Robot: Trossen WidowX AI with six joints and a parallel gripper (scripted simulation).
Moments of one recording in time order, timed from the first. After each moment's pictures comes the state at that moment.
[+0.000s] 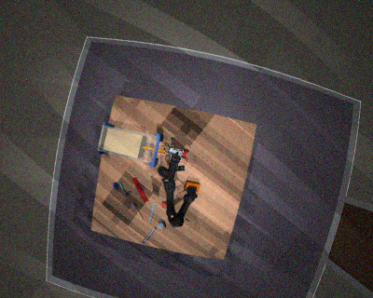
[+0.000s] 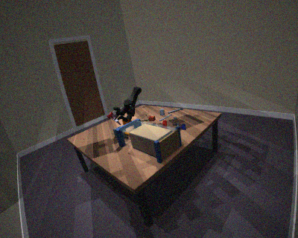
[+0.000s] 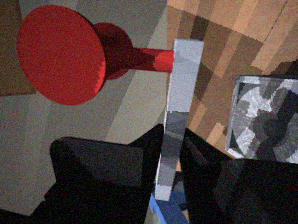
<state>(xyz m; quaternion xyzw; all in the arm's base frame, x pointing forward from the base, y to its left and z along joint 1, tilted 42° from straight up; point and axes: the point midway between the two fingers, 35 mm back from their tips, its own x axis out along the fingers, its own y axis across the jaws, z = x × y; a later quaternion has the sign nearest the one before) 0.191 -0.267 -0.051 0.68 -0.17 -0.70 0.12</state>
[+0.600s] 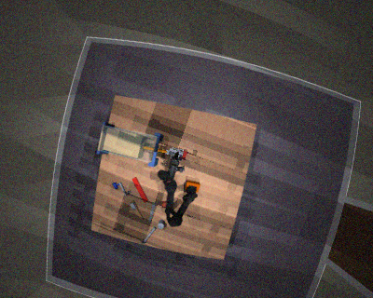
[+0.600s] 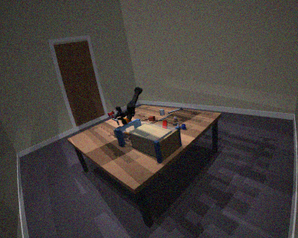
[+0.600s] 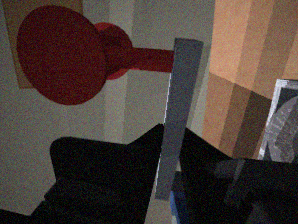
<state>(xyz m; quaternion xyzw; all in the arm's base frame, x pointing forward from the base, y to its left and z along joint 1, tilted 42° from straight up) 0.192 -0.267 -0.051 0.66 -0.27 -0.67 0.22</state>
